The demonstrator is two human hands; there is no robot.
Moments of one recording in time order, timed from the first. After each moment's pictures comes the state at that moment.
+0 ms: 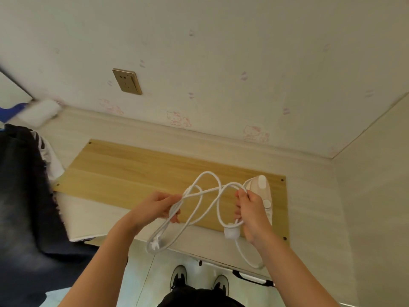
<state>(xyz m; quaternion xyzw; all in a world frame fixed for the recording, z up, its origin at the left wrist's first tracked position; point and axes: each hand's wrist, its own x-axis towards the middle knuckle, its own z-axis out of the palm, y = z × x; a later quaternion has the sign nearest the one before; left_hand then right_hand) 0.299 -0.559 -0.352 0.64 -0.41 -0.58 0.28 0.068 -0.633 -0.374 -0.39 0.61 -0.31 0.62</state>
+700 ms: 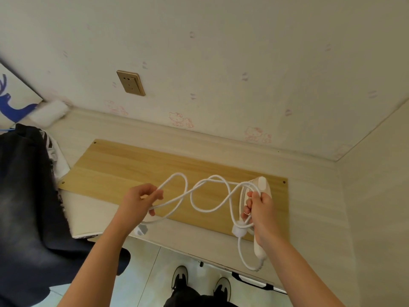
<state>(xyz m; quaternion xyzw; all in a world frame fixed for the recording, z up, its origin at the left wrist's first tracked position) 0.306 -0.547 -0.348 0.79 -0.40 -0.33 0.33 0.045 -0.646 -0.387 -0.36 0.62 -0.36 0.60</state>
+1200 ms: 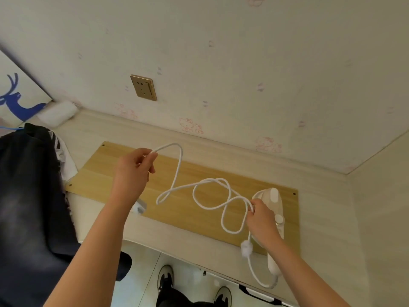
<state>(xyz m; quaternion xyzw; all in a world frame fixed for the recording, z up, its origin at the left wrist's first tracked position) 0.348 -0.591 -0.297 0.77 -0.41 -0.19 0.45 0.066 -0.658 -0.402 -0.63 0.65 -0.13 0.40</state>
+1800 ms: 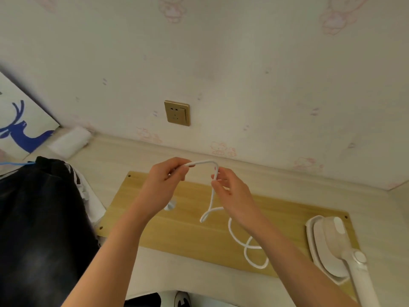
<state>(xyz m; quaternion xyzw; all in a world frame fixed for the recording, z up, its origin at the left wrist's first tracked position) 0.488 -0.624 -0.267 0.66 -0.53 -0.31 0.44 0.316 -0.681 -0.311 -0.68 0.49 -0.26 0.48</state>
